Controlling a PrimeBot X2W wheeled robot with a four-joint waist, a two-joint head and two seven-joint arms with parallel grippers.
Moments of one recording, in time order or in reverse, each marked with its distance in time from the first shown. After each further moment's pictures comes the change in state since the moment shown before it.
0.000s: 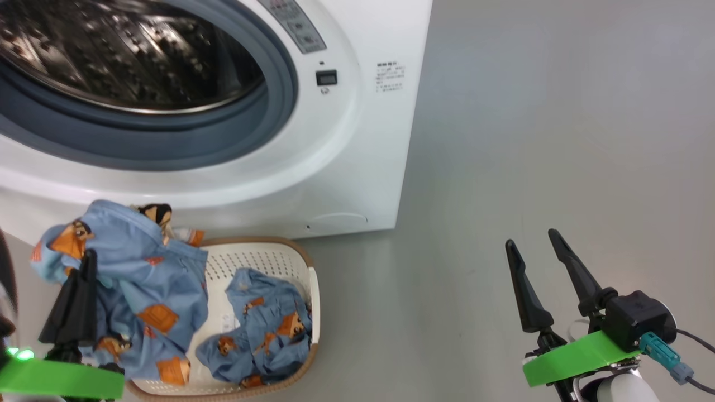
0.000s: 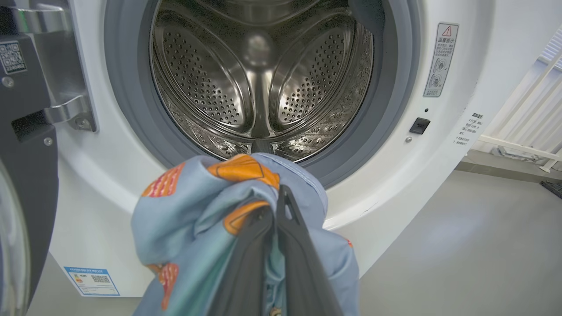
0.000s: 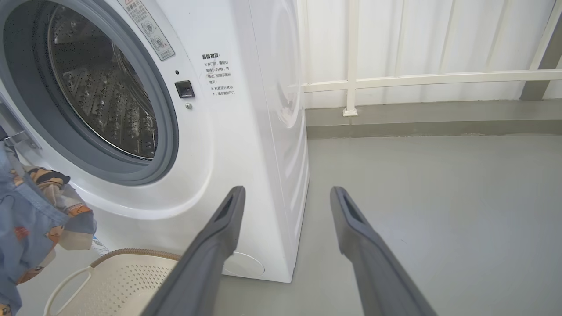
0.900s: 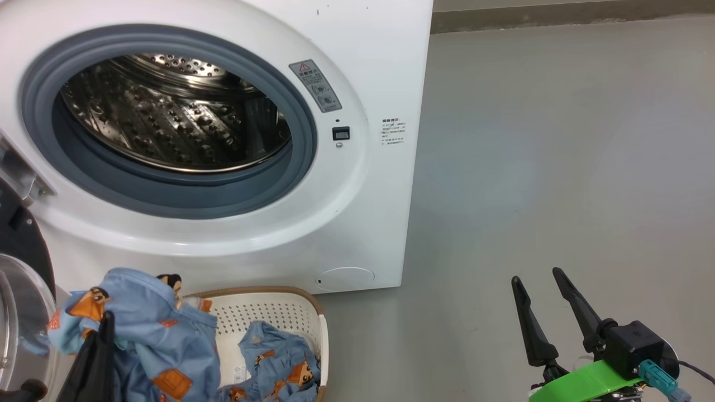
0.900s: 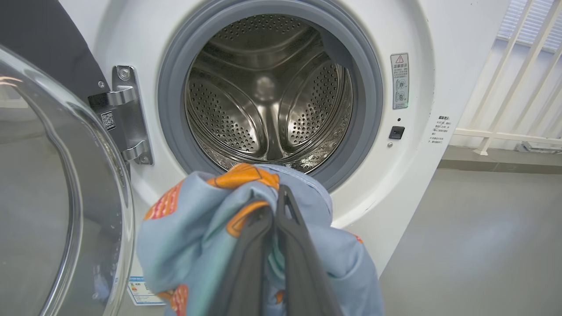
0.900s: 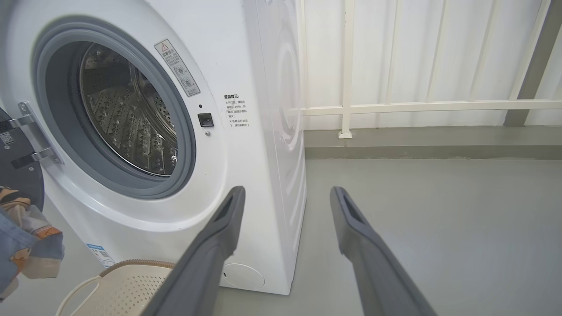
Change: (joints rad) left arm 0.206 -0.123 0.121 -0.077 0.261 0.000 0.000; right arm 0.083 0.001 -0.019 0.041 0.000 0.000 0.000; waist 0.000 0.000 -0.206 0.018
